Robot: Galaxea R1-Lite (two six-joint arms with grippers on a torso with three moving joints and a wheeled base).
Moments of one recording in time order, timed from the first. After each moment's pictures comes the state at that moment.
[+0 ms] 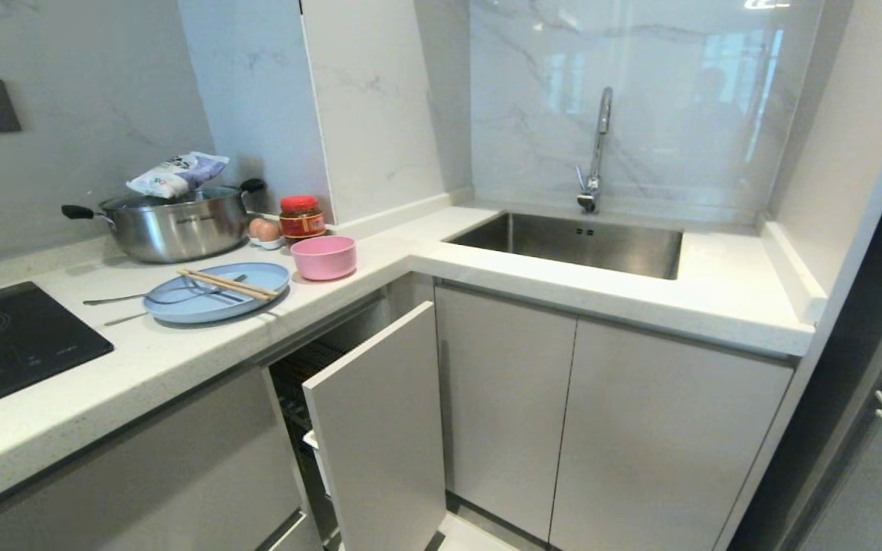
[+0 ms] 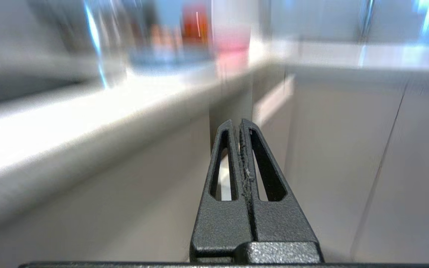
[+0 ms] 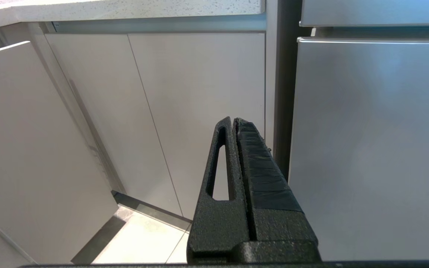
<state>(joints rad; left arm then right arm) 0.00 0.00 -0.21 0.06 0.00 0.05 -0.01 0.00 0.00 -0.01 -0.05 0.10</state>
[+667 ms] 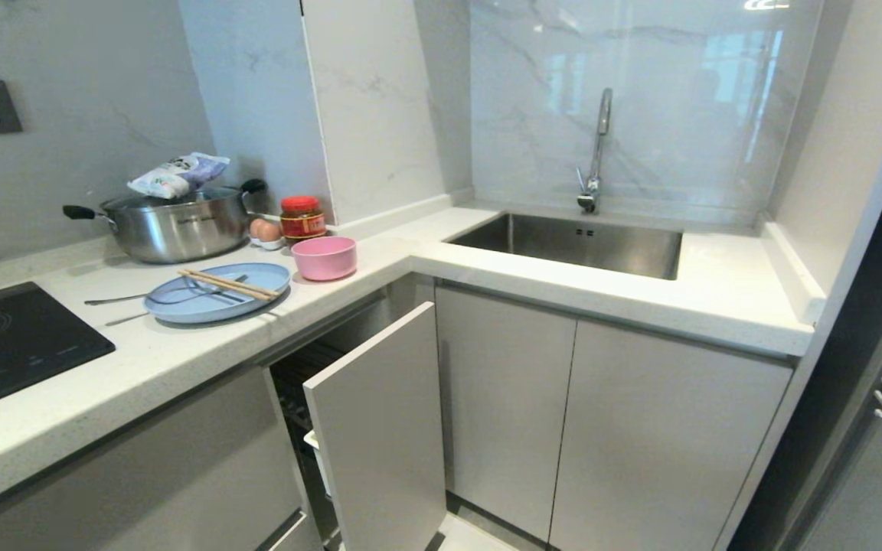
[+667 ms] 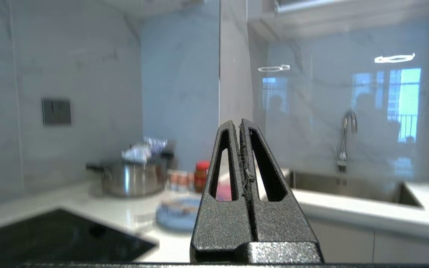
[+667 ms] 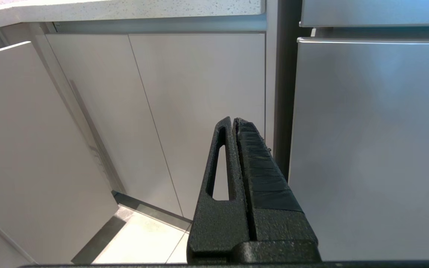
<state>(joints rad) 0.00 0.42 -1.17 0.27 -0.01 0.05 -0.01 0.00 0.00 -0.01 -0.05 0.10</state>
